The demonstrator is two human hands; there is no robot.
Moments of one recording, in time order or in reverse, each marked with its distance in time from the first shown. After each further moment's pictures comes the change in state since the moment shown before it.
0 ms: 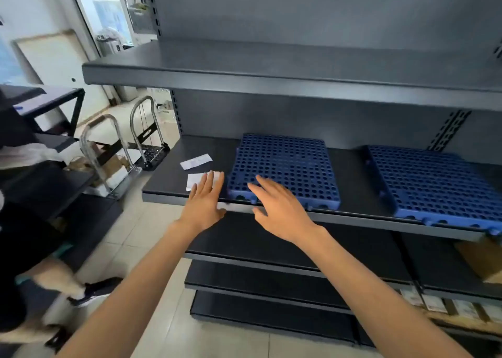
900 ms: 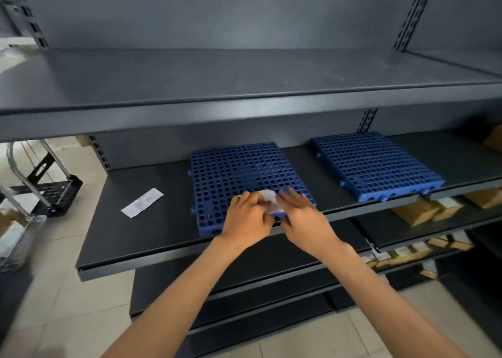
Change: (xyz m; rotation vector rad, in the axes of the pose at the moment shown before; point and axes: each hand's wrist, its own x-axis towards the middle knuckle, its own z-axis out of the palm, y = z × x) left_hand 0.075 0.112 0.021 -0.067 0.076 0.576; right_hand -0.018 0.045 -0.004 -0.135 0.155 0.453
